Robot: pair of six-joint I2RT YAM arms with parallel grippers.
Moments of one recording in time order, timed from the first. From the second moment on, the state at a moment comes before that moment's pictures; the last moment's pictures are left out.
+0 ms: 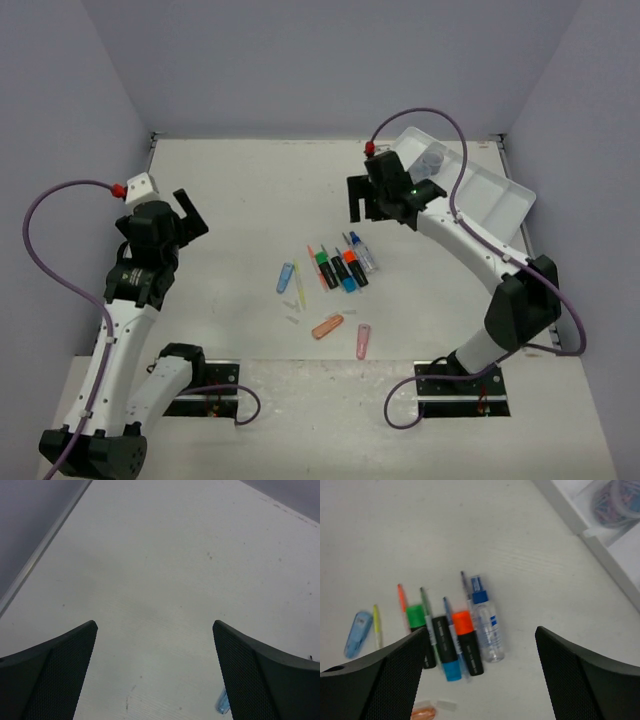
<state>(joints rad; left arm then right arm) -0.12 0.81 0.91 -0.60 -0.40 -0.43 0.54 1.61 1.39 -0.65 0.21 0.34</state>
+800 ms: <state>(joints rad) -0.13 0.92 0.89 -0.57 -0.20 -0.38 0.53 1.88 1.36 -0.69 0.15 0.34</state>
